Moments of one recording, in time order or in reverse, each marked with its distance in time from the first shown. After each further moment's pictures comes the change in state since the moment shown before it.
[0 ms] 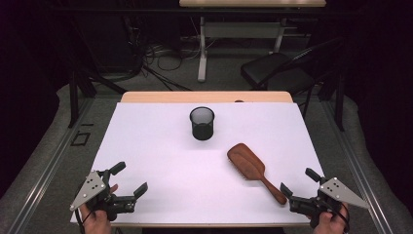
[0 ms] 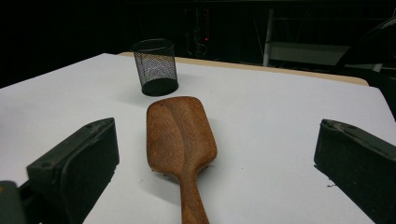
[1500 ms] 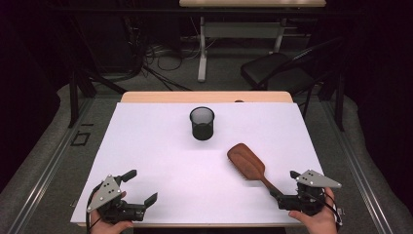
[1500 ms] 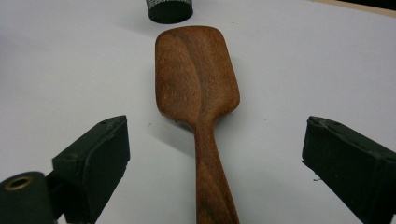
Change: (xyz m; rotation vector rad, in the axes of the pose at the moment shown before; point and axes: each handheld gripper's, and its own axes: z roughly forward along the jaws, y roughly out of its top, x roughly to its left) left arm -0.017 -0.011 0.012 0.137 -0.057 0.032; right arm 0.010 0.002 0.032 0.326 0.051 -0.061
